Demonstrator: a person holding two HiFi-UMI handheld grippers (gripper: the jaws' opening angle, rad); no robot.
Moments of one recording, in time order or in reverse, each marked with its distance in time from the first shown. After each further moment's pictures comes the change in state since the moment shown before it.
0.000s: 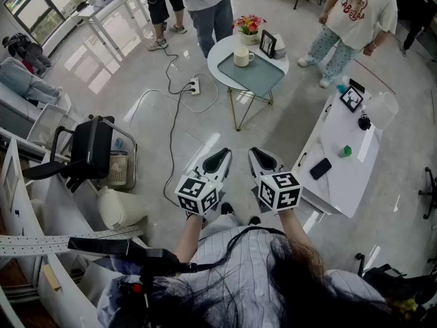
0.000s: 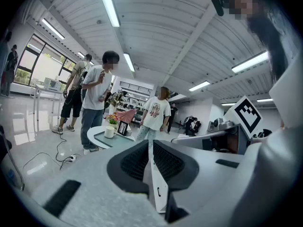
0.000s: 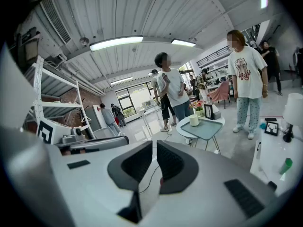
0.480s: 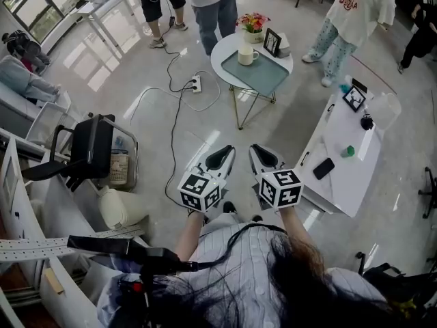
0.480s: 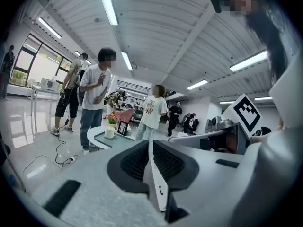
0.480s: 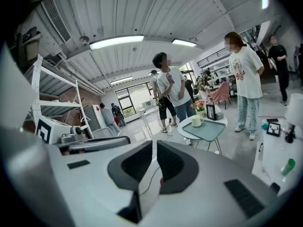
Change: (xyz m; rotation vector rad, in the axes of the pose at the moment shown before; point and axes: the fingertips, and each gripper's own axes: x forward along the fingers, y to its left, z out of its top) left arm 0.003 0.019 0.005 0.024 0.018 -0.024; right arm 0.025 0.010 0.005 -0.005 -0.005 -0.003
